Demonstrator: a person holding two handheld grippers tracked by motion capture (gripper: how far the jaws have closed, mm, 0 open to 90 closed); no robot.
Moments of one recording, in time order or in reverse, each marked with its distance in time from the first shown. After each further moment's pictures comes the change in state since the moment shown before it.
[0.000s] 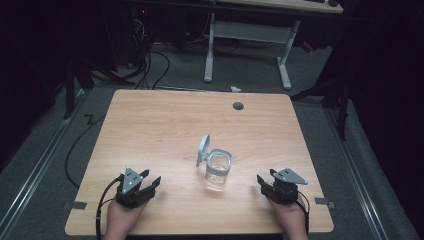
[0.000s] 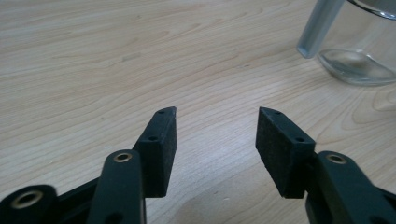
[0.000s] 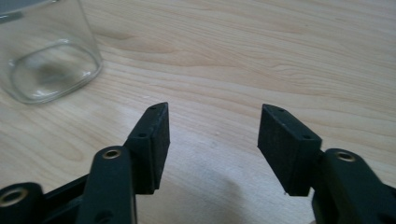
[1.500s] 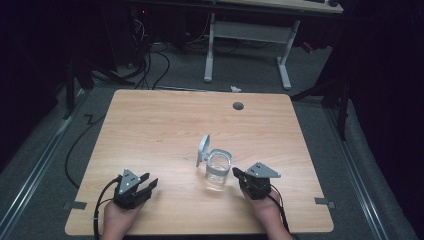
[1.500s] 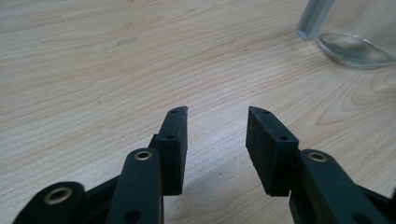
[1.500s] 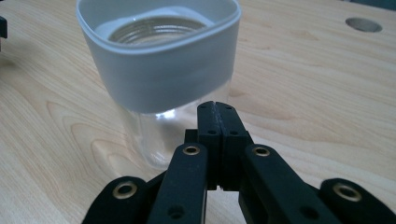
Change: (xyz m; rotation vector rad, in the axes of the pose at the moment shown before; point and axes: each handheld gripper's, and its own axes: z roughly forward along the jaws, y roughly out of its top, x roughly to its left) left arm 0.012 -0.003 -0.005 0.042 -0.004 -0.014; right arm 0.063 0.039 0.024 -0.067 0.205 -0.082
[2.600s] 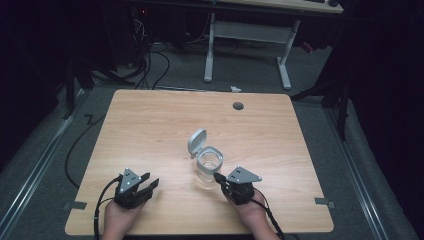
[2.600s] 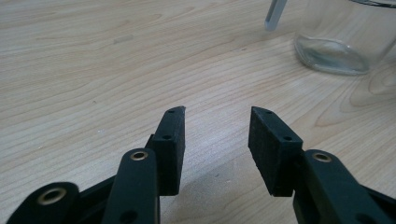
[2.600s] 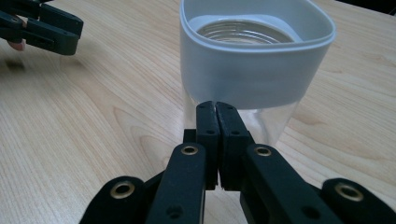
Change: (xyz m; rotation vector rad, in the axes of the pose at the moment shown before) left arm -0.002 -0.001 0.004 -0.003 0.009 -0.009; right arm 0.044 0.011 0.014 -0.006 0.111 -0.085
